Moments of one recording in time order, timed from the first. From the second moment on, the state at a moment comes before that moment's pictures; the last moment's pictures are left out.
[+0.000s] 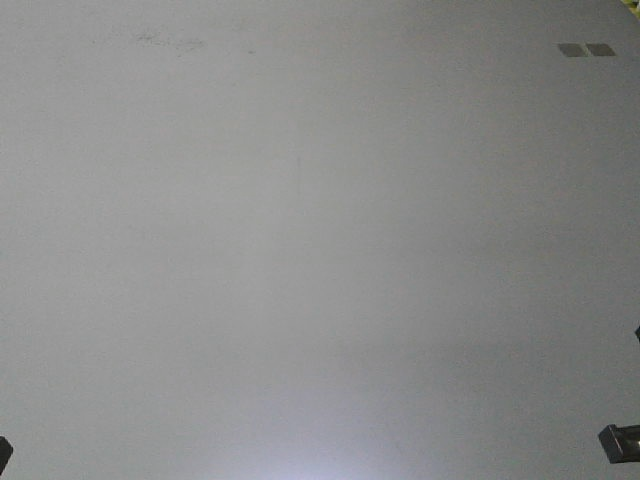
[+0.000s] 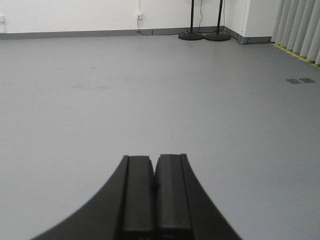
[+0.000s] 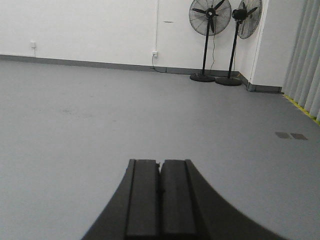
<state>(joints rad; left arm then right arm) -0.08 -0.01 0.03 -0.02 0.23 0.02 0.09 -0.01 0.03 0.02 0.13 -0.05</state>
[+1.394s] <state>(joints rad) -0.08 -0.01 0.03 -0.02 0.23 0.02 0.09 -0.01 0.03 0.02 0.13 -0.05</state>
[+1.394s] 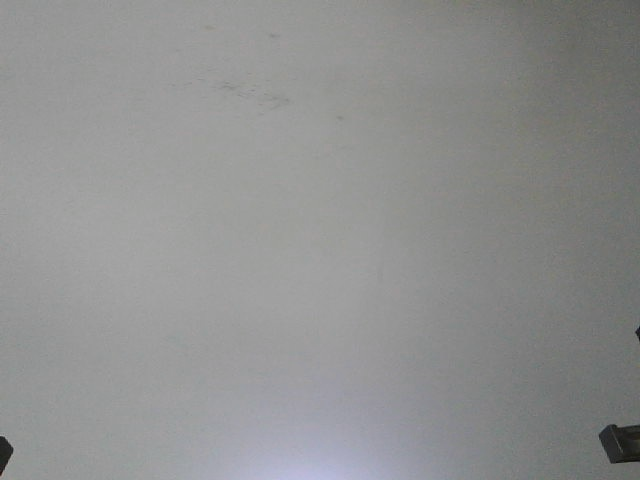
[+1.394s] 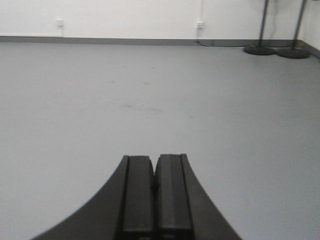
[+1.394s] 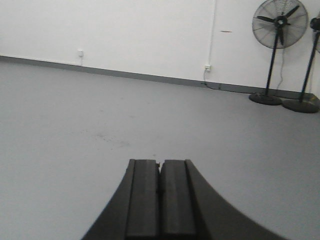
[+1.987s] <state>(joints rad) -0.08 -0.01 0.03 -0.02 0.23 0.02 0.09 -0.01 0.03 0.02 0.13 -0.05</state>
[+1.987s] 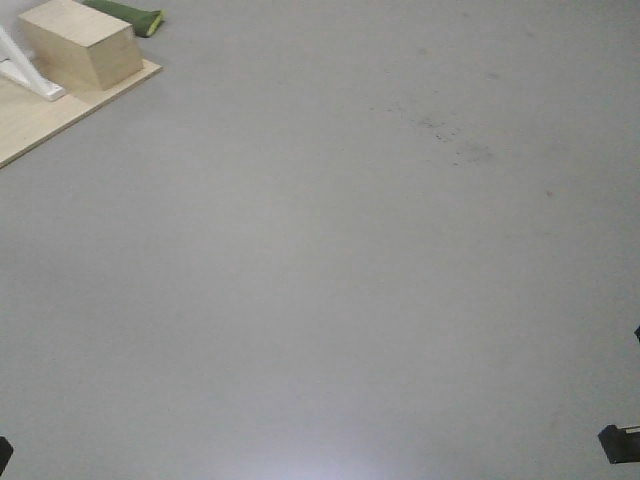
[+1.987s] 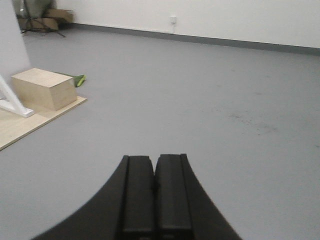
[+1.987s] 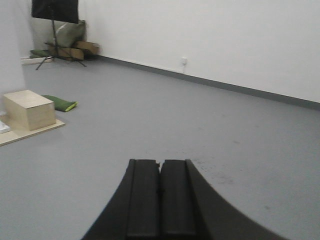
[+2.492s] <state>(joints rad) -0.08 -0.01 0.03 -0.02 0.23 0.02 0.09 -0.01 0.03 0.02 0.13 -0.05</state>
